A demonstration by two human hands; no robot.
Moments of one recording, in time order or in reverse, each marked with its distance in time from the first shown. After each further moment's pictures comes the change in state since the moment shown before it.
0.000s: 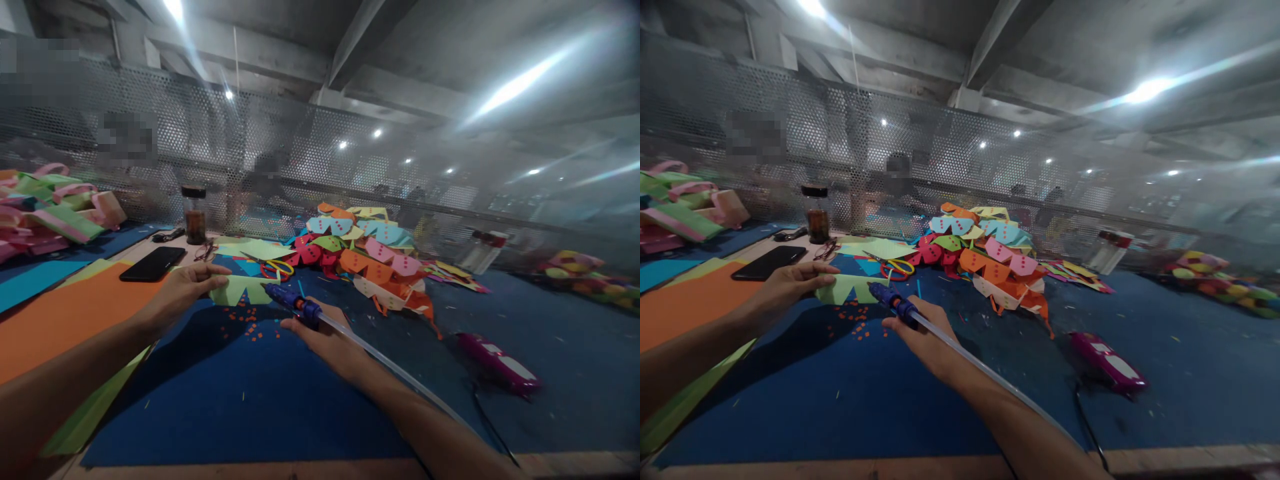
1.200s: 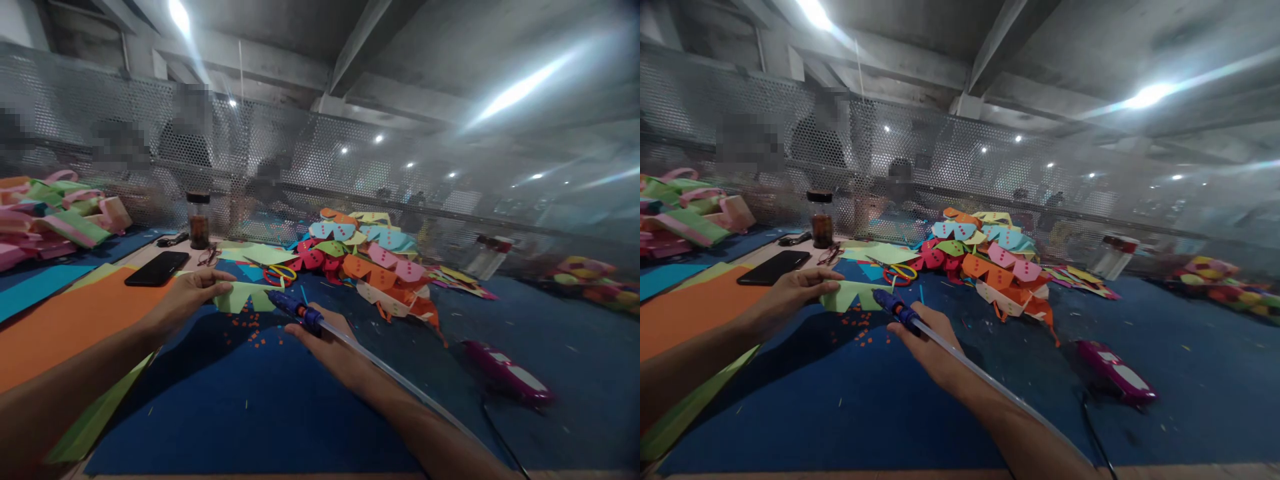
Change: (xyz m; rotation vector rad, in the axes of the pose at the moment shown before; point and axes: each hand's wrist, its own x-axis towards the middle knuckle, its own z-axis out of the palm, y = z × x) left_hand -0.006 0.009 0.005 0.026 -0.007 0.016; right_hand 0.002 0.010 0.000 -0.144 0.005 -0.027
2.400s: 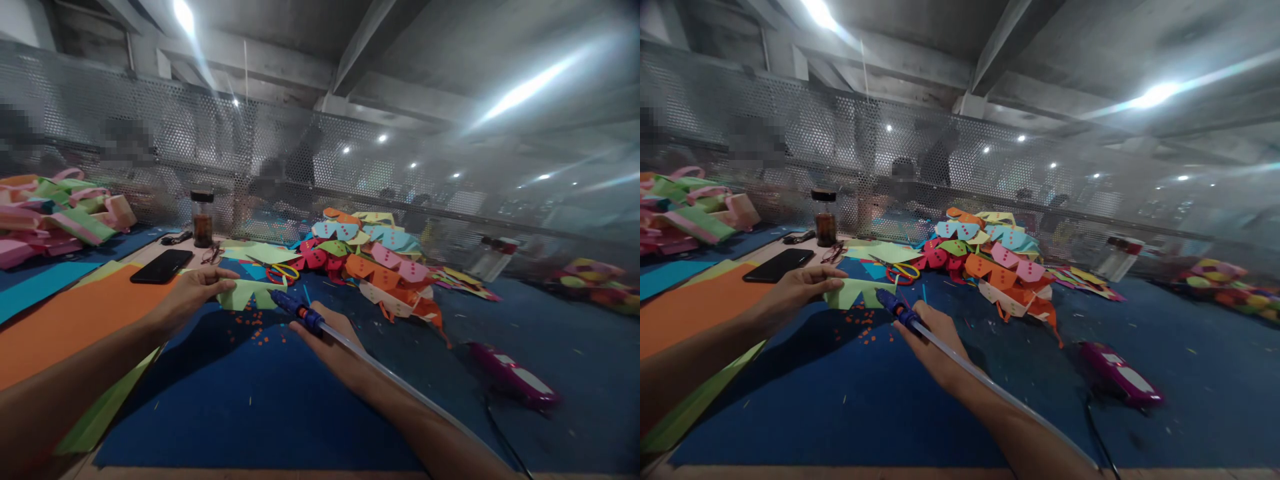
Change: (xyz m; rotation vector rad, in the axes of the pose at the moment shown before) left_hand 0.002 -0.002 -0.002 -0.021 -0.014 -0.001; right_hand -0.002 0.000 0.000 -0.141 -0.010 -0.087
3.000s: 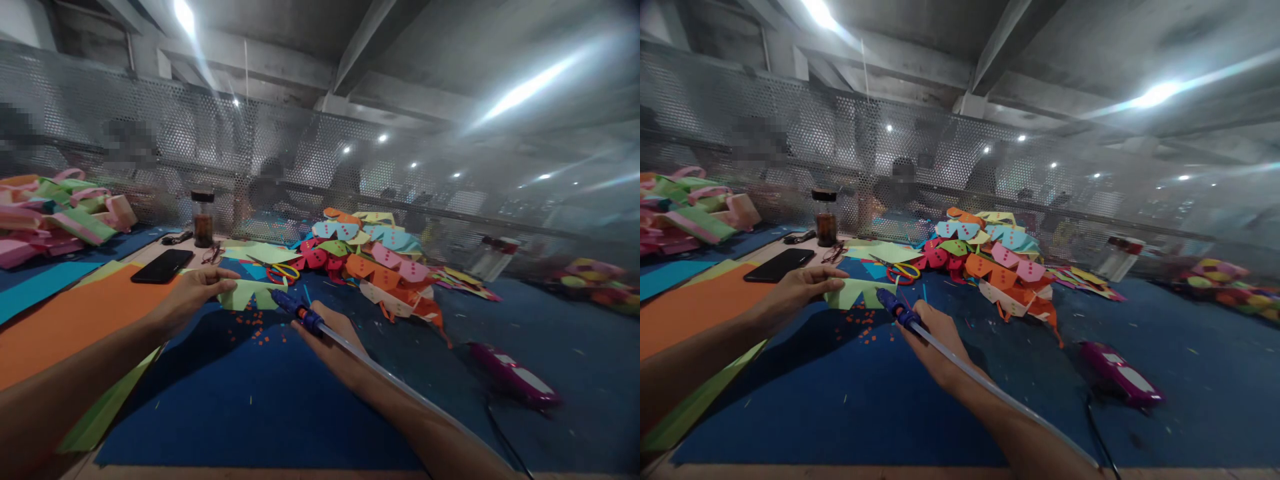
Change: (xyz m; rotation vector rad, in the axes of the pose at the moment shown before) left_hand 0.001 -0.003 -0.002 -0.008 -0.008 0.001; right_hand 0.001 0.002 0.001 -0.012 0.006 -0.016
